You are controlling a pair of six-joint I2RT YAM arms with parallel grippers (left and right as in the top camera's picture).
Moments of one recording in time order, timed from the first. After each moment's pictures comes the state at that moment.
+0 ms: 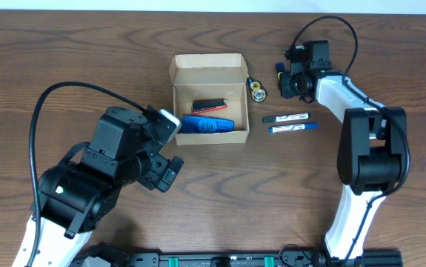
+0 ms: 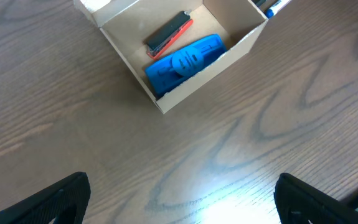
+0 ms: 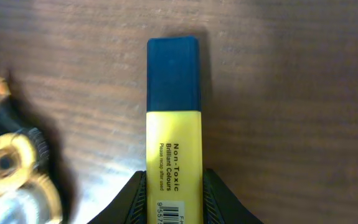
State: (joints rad) left arm -0.47 1.02 1.20 -1.11 0.07 0.14; right arm 0.06 2.13 1.42 -0.33 -0.16 -0.02
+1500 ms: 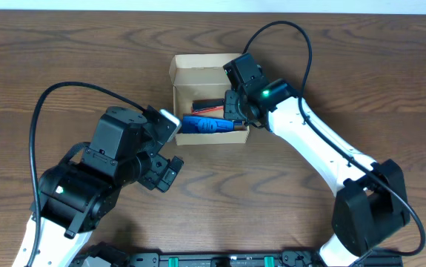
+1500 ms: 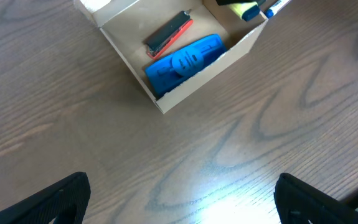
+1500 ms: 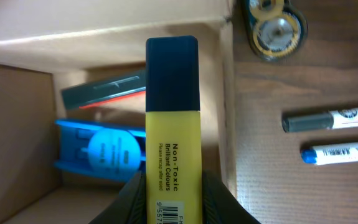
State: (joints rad) left arm -0.47 1.02 1.20 -1.11 0.07 0.14; right arm 0.54 1.80 1.42 -0.77 0.08 0.61
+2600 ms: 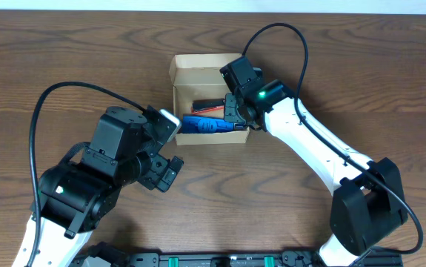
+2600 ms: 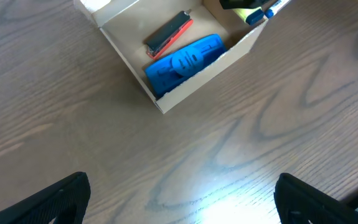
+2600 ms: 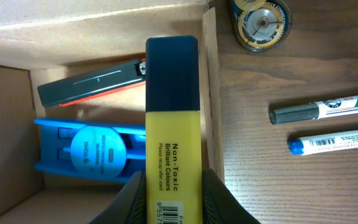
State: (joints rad) left arm -0.47 1.02 1.20 -1.11 0.07 0.14; right arm 0.56 1.81 1.42 -0.80 0.13 0.62
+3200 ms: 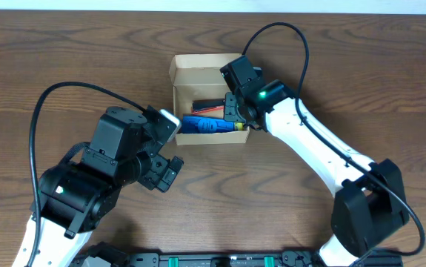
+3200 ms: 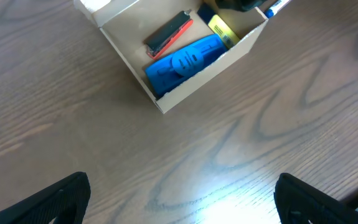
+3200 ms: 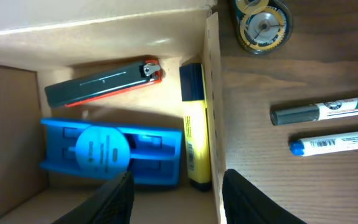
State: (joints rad) left arm -0.47 1.02 1.20 -1.11 0.07 0.14; right arm 0.56 1.78 1.42 -0.80 0.13 0.61
